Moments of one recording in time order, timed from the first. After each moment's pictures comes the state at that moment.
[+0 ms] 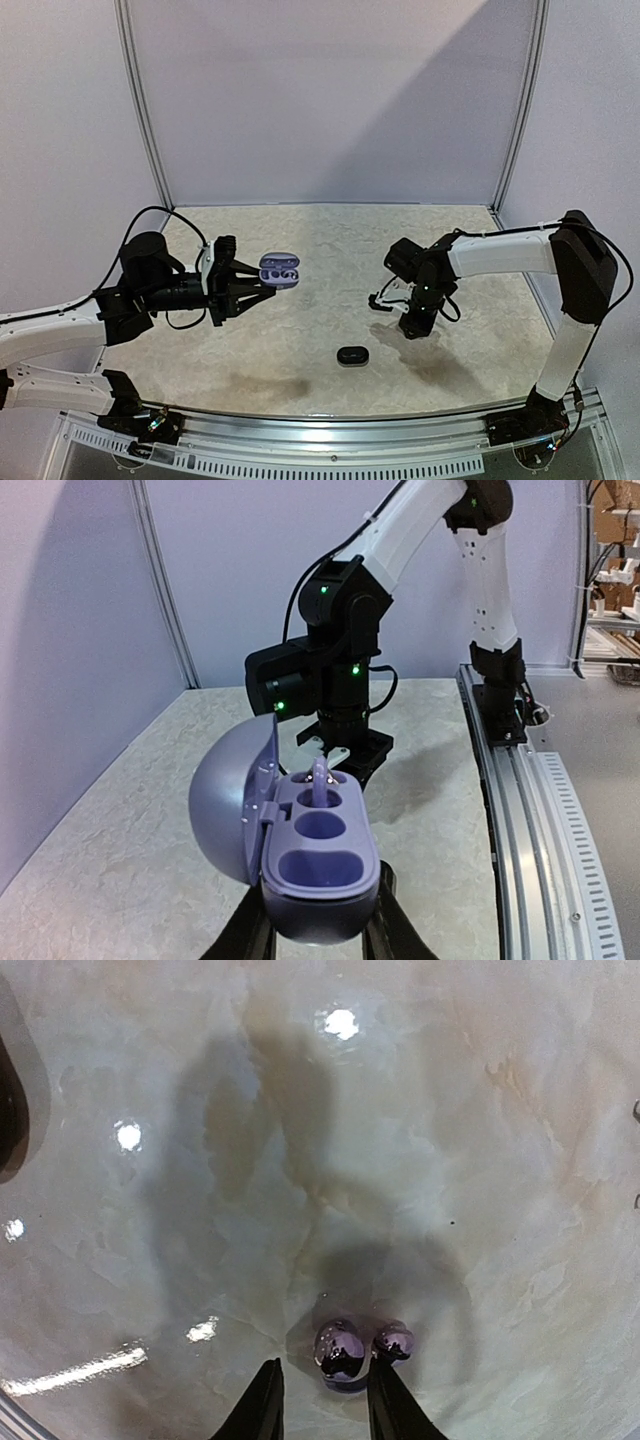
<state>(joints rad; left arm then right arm) -0.76 0.97 0.52 0.34 0.54 0.21 0.76 1.82 1.16 -0.81 0.03 -0.35</state>
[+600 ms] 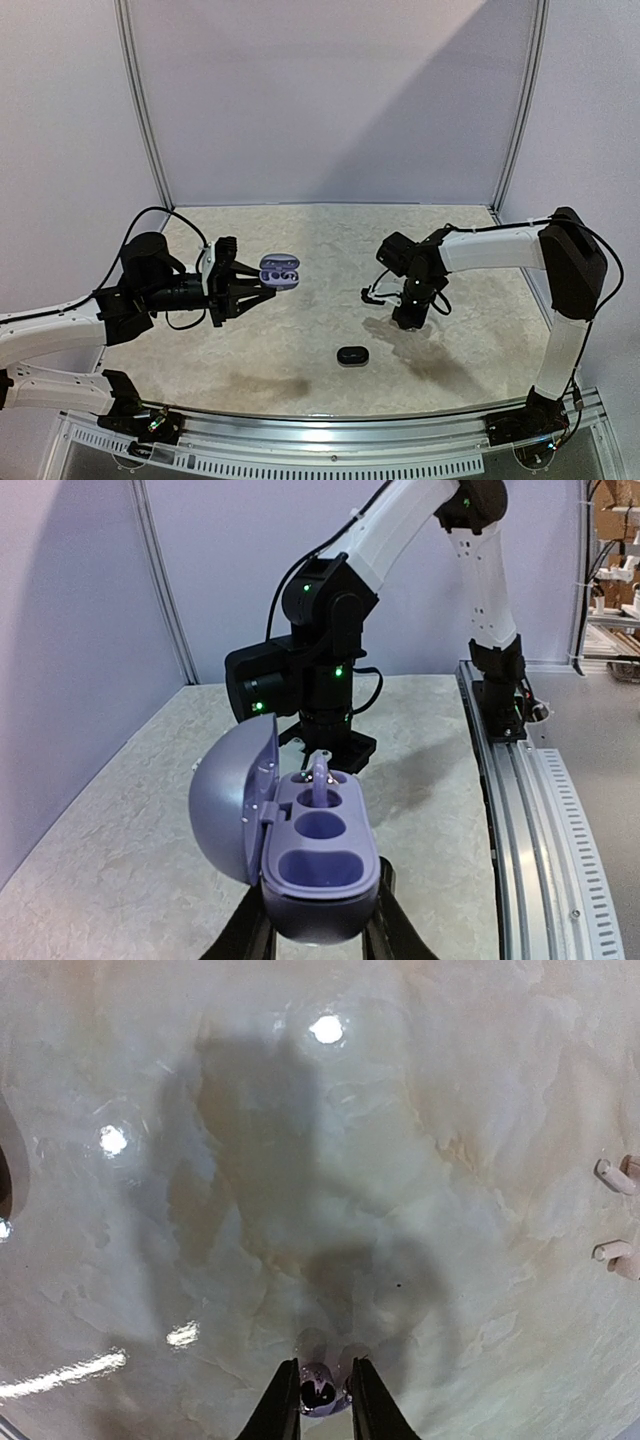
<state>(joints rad) -0.76 0.97 0.52 0.33 0.54 0.21 0.76 1.88 1.24 -0.80 0.08 -0.38</state>
